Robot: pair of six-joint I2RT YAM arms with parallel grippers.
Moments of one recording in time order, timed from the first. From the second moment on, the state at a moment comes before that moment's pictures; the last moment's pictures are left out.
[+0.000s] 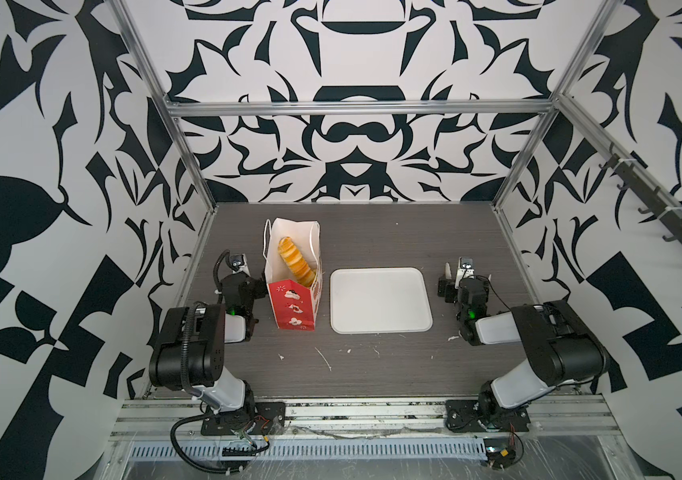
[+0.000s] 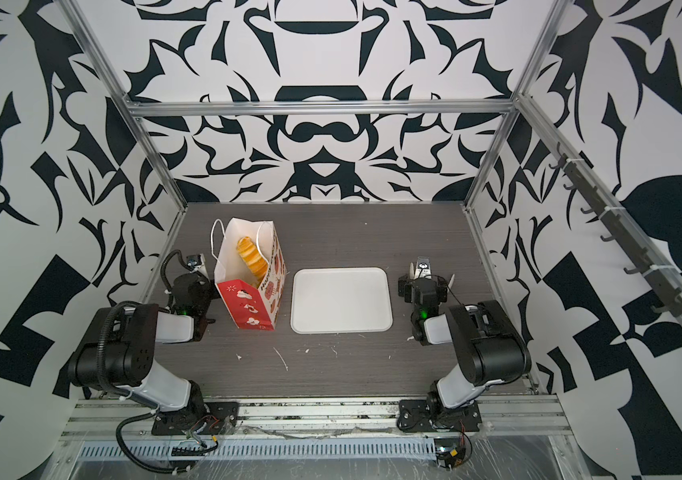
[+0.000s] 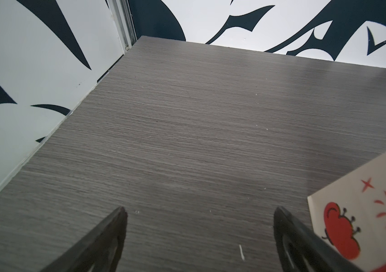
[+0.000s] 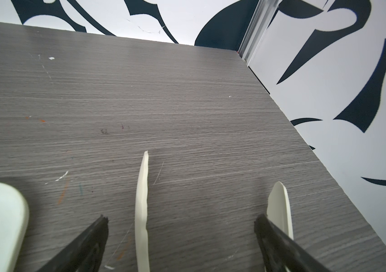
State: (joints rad) left arm 0.05 1.58 0.36 0.83 -0.05 -0.08; right arm 0.14 1.58 0.32 0.83 0.36 0.00
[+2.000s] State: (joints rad) left arm -0.35 1.11 1.14 -0.68 -0.25 -0.26; right arm 0.31 1.31 0.60 0.03 0.42 0.19
